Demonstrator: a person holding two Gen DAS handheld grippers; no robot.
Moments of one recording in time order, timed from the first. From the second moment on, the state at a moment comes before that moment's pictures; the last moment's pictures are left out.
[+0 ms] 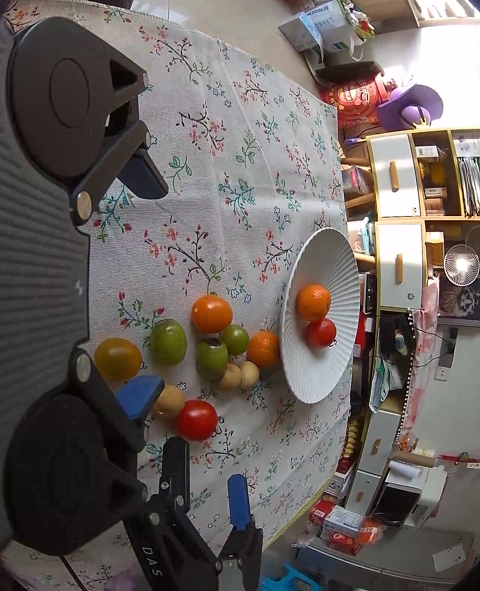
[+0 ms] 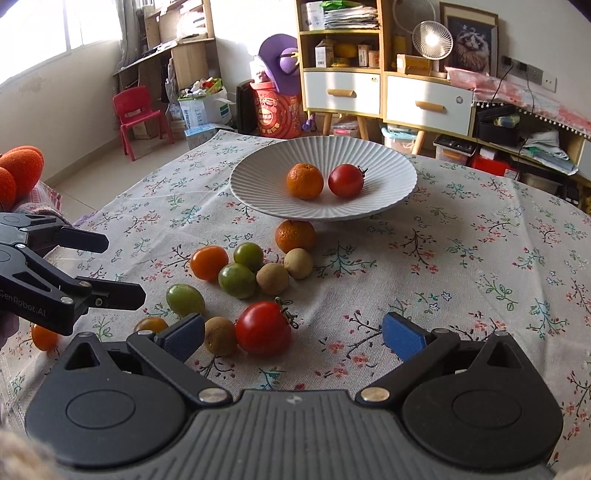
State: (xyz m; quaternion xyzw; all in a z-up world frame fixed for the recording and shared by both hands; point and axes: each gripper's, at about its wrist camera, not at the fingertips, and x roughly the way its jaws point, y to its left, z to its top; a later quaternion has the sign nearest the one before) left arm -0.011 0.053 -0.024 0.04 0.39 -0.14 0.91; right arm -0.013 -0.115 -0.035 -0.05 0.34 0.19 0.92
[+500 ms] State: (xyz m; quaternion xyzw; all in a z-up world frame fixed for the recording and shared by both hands) left arm -0.023 0.036 -0.040 0.03 0.41 -0.20 0.89; right arm -0.016 -0.113 -0.052 -0.06 0.37 0.18 0.91
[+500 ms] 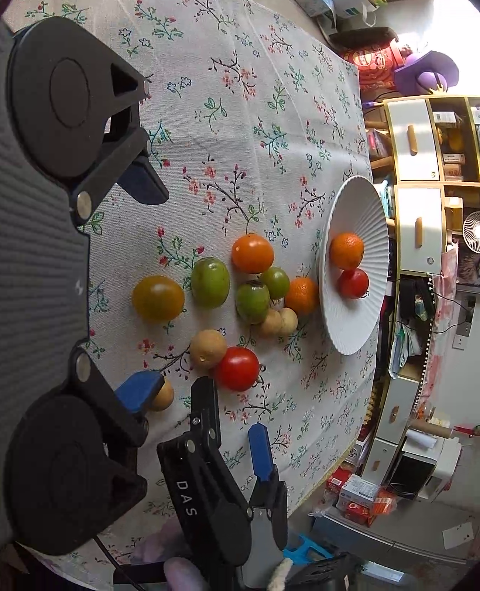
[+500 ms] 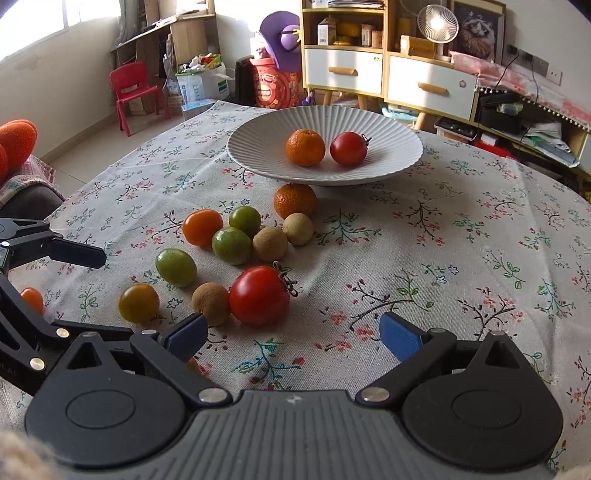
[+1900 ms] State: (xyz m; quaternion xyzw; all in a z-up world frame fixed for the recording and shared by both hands) left arm -0.012 0.036 -0.021 0.00 0.39 -0.20 0.90; right arm -0.004 -0.100 -0.038 -0.07 0.36 0.22 0.90
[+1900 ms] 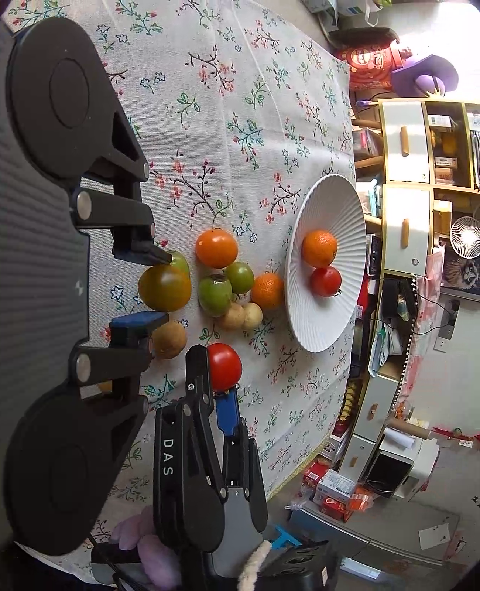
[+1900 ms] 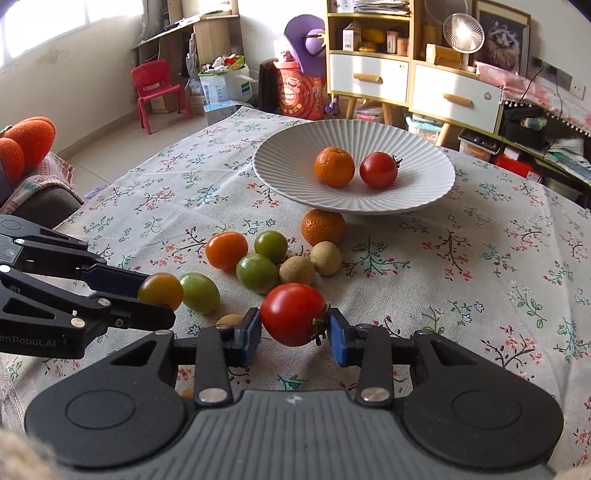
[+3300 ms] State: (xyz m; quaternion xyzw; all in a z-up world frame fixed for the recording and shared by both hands) left arm 0.106 -0.003 -0.020 0.02 0.35 -0.23 0.91; right arm 0.123 -0.122 -0.028 0.06 0.38 0.17 0.91
